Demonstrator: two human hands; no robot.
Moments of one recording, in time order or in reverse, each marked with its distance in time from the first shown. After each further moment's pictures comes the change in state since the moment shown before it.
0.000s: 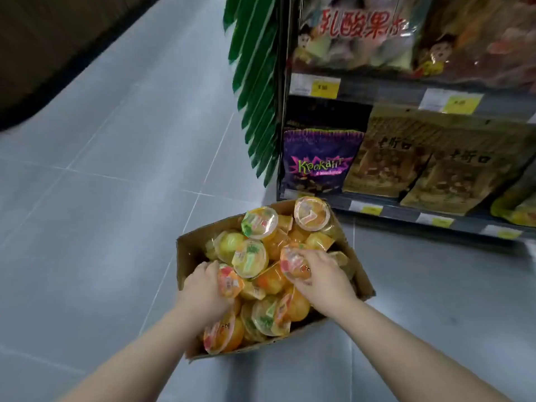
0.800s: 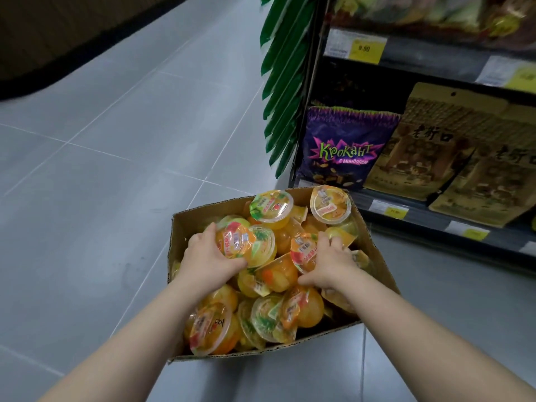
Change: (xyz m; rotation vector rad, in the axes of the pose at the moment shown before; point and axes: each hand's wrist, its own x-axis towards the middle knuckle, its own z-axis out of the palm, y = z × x) left_hand 0.051 -0.013 0.037 -0.496 0.258 -0.068; right_hand 0.071 0.013 0.039 -0.214 -0.184 0.248
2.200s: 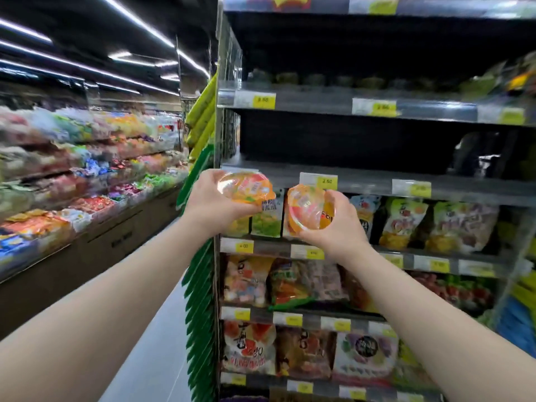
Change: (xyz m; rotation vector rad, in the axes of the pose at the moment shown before) left_hand -0.317 0.654 -0.563 -0.441 0.370 0.816; right_hand -0.542 -0.041 -0.714 0.613 1.032 -0.535
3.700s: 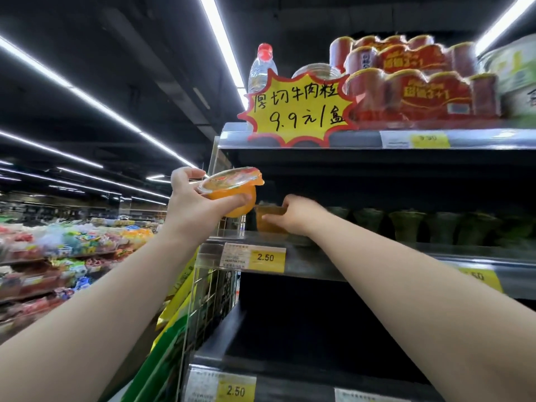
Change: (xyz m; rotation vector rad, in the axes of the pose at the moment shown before) left_hand 0.288 0.081 -0.016 -0.297 0.353 0.375; right_hand 0.376 -0.144 0.007 -0.574 -0.020 -0.270
